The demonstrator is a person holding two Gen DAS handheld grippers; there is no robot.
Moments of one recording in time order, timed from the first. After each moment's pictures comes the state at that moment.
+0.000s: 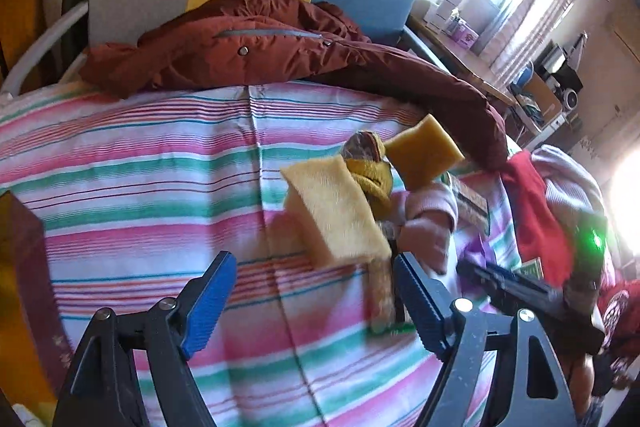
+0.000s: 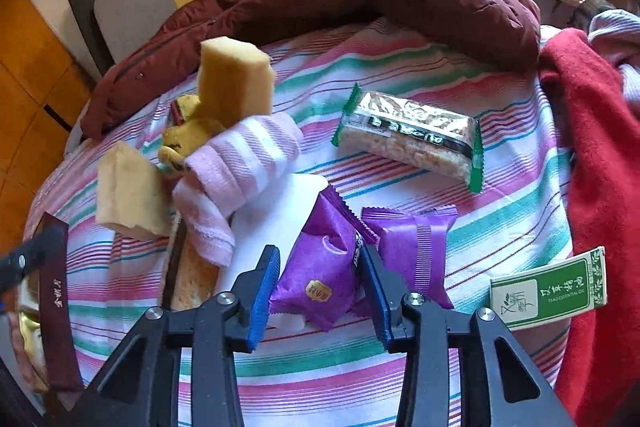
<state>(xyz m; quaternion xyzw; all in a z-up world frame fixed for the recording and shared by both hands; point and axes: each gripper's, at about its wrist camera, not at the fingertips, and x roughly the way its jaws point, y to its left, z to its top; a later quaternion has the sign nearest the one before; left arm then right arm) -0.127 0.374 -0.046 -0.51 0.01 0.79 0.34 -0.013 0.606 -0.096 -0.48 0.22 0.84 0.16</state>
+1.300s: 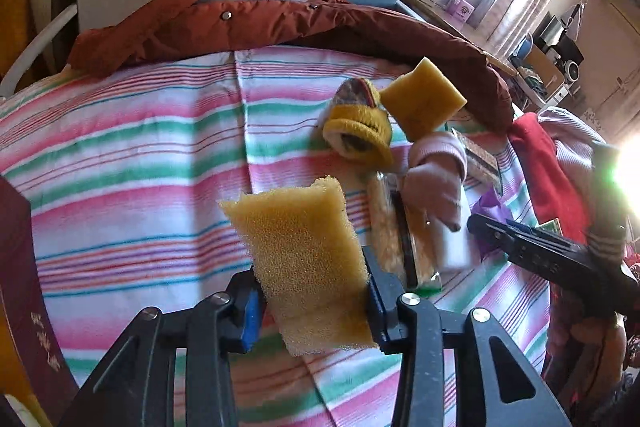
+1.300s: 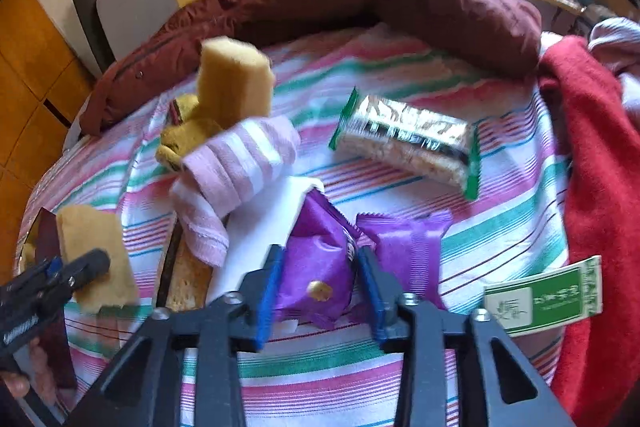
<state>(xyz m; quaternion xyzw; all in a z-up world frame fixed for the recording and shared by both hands) -0.095 0.375 -0.072 -0.51 0.05 0.79 0.34 -0.016 0.607 -0.099 -0.48 0.20 0.84 0.16</state>
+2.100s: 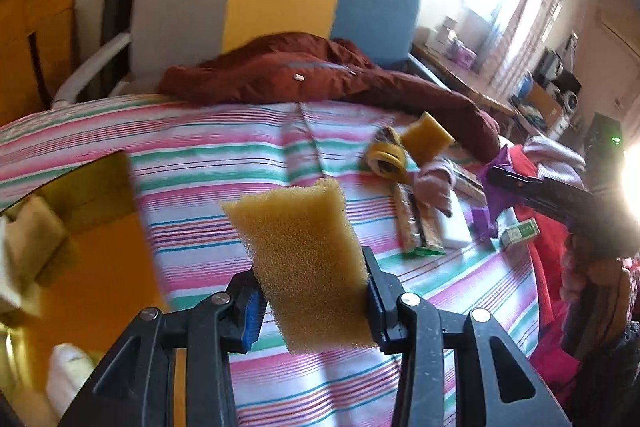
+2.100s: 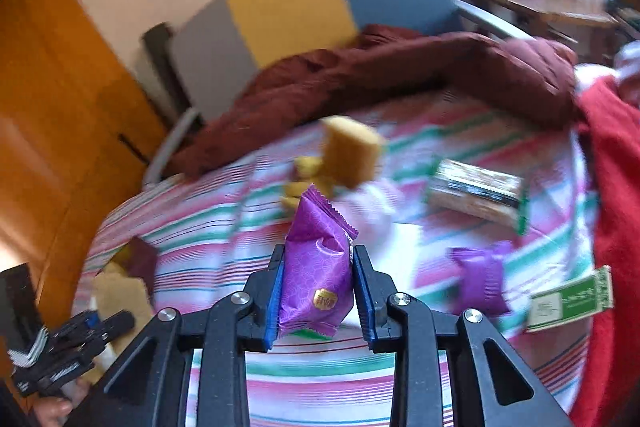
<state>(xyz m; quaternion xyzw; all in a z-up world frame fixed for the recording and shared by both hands) -0.053 0.252 -0.010 -0.44 0.02 0.84 0.31 -0.002 0.568 -0.028 -0.37 0.24 0.90 0.05</state>
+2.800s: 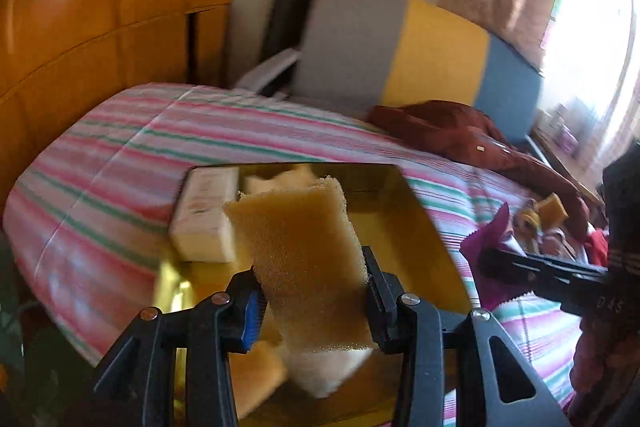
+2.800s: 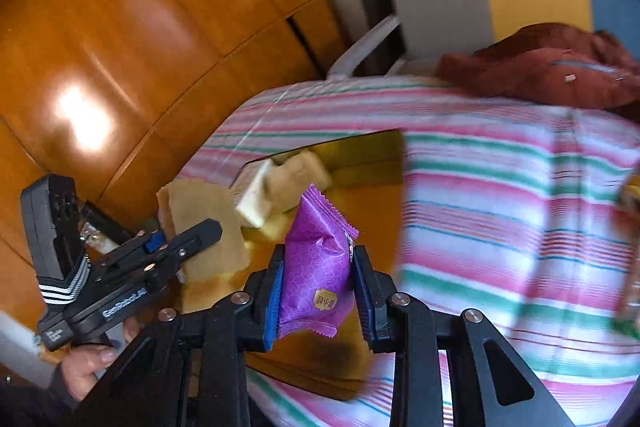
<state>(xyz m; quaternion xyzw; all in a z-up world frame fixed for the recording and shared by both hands) -0.053 0.024 0.001 -0.39 -0.05 0.91 0.10 -0.064 0.269 -0.019 -0.42 0.15 0.86 -0.23</state>
